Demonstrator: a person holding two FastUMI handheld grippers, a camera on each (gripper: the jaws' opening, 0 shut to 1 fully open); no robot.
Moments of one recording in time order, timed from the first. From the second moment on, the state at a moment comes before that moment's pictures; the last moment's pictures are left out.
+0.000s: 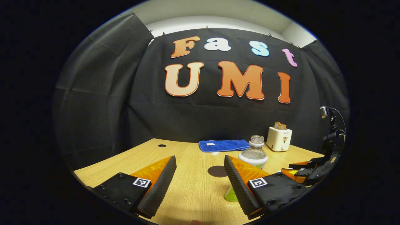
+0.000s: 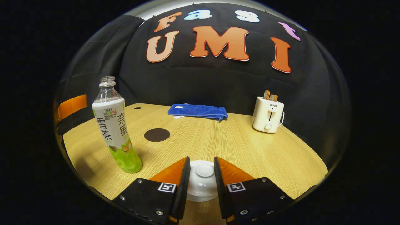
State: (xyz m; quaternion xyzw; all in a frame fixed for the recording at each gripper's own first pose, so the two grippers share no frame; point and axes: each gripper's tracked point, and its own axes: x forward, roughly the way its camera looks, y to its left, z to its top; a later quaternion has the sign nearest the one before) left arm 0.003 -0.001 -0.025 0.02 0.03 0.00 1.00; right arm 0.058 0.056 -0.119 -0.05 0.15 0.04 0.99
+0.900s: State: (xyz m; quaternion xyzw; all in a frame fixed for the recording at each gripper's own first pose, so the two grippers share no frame) left arm -0.009 -0.030 -0.023 0.00 0.02 -0.03 1.00; right arm 0.049 -0.002 -0.070 0.02 0.09 -0.01 1.00
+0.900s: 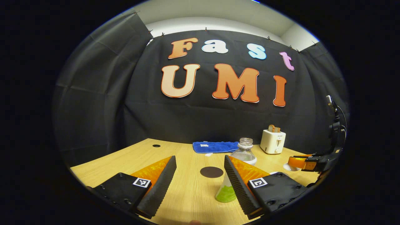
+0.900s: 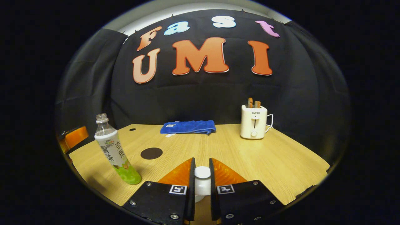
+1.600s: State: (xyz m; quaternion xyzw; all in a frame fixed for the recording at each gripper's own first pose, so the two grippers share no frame) left arm -0.021 -0.102 -0.082 0.01 0.08 -0.10 0.99; right arm 0.043 -0.077 -0.073 0.05 0.10 -0.09 0.99
